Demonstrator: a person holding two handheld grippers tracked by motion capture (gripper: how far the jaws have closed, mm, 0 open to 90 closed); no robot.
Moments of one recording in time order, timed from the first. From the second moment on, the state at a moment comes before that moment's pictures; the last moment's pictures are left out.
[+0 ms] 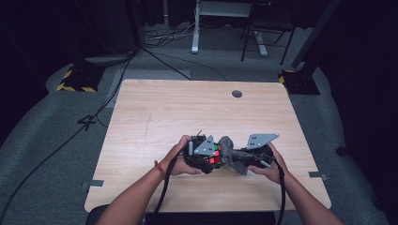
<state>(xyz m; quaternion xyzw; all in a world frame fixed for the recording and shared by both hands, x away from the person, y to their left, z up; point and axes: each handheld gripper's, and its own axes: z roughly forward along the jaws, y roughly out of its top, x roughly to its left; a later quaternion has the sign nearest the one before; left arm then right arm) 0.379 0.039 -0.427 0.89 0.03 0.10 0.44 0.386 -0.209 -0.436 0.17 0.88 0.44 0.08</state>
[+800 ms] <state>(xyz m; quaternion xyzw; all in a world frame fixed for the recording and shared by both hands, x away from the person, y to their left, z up) 0.373 0.041 -0.414 0.87 0.02 0.10 0.48 0.387 -0.207 -0.439 0.17 0.88 0.43 0.07</state>
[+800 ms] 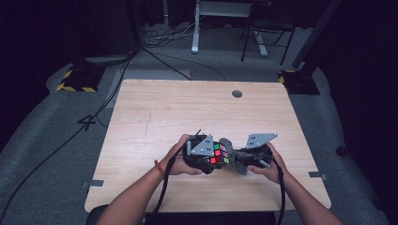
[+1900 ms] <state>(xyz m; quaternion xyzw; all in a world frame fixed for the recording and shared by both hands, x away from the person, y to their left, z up) 0.378 0.021 -0.437 0.90 0.03 0.08 0.42 0.356 -0.197 -0.403 0.11 0.86 0.49 0.10</state>
